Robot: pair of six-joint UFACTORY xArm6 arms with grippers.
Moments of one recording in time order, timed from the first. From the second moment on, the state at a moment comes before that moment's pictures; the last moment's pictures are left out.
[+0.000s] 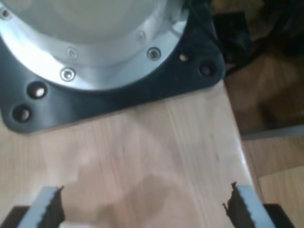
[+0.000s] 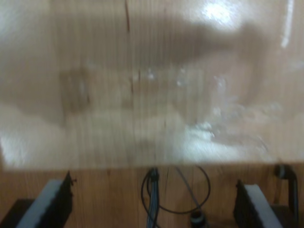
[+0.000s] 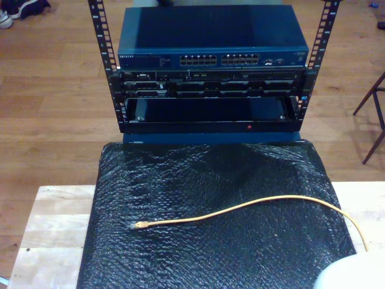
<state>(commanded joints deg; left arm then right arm) 79.0 -30.3 -11.3 5.6 70.4 -180.8 -86.7 -46.5 -6.6 2.3 60.7 -175.2</state>
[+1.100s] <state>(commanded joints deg) 54.3 -30.0 -32.6 -4.3 98.6 -203.3 -61.7 -27.8 -48.6 16.1 95.9 -133.7</state>
